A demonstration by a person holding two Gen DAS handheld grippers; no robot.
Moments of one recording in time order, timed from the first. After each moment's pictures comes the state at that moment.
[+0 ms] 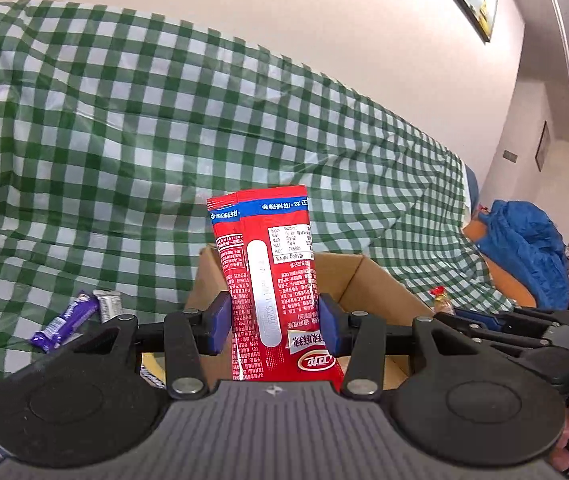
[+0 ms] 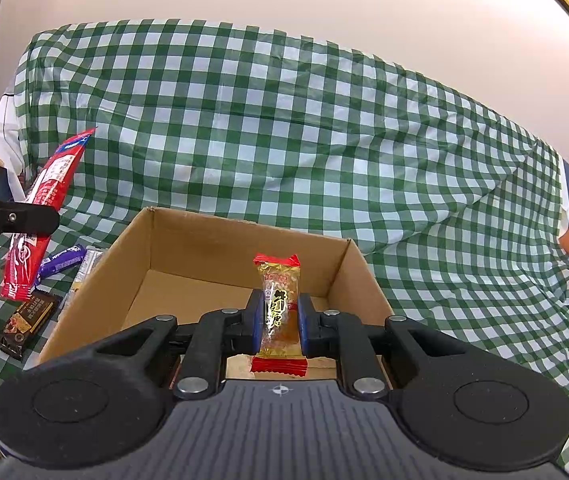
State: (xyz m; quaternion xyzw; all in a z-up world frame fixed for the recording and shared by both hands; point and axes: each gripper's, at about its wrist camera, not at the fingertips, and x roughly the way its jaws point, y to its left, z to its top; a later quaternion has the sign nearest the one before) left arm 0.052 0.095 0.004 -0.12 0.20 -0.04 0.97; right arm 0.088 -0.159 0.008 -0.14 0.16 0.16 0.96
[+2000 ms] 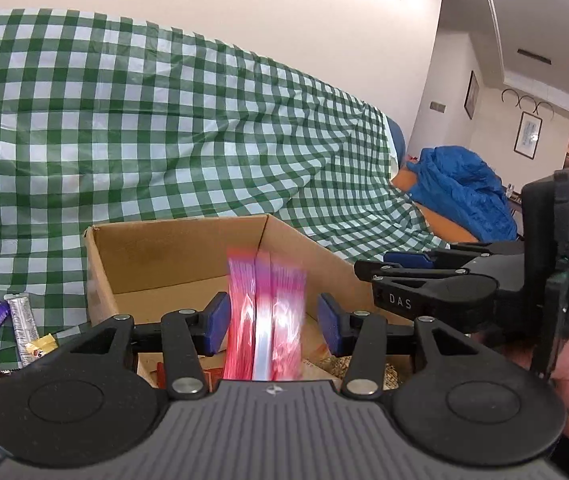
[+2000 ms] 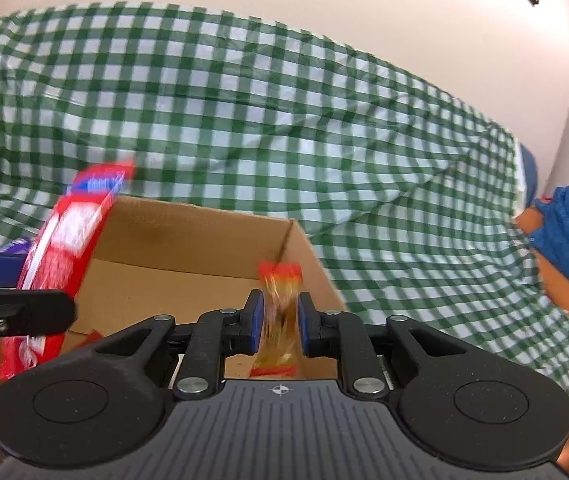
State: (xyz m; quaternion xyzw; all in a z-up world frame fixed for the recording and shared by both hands) left arm 0.061 0.033 -0.009 -0.06 0.22 -0.15 0.96; right arm 0.105 -0.164 0.001 -0.14 0.18 0.06 0.97
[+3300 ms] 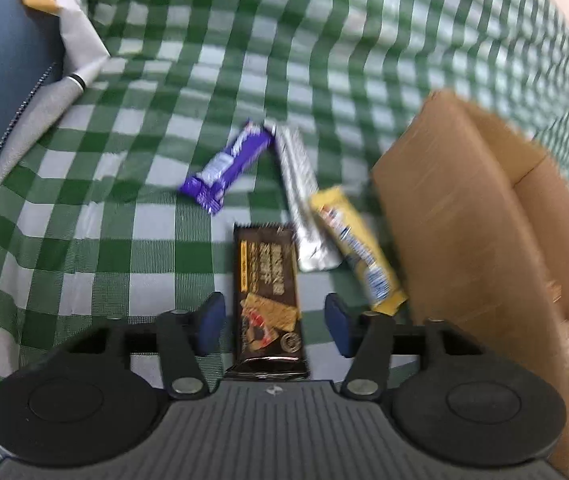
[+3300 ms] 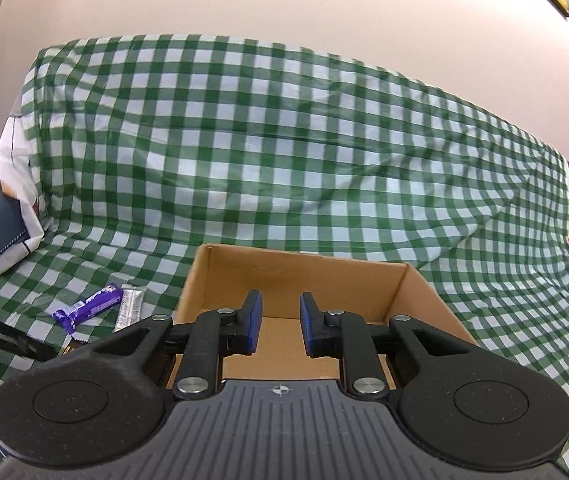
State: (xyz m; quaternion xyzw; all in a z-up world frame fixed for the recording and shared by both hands) left arm 0.099 0.212 -0.074 -0.15 0.47 0.10 0.86; right arm 0.083 -0.053 0.001 -0.12 0.14 0.15 0.97
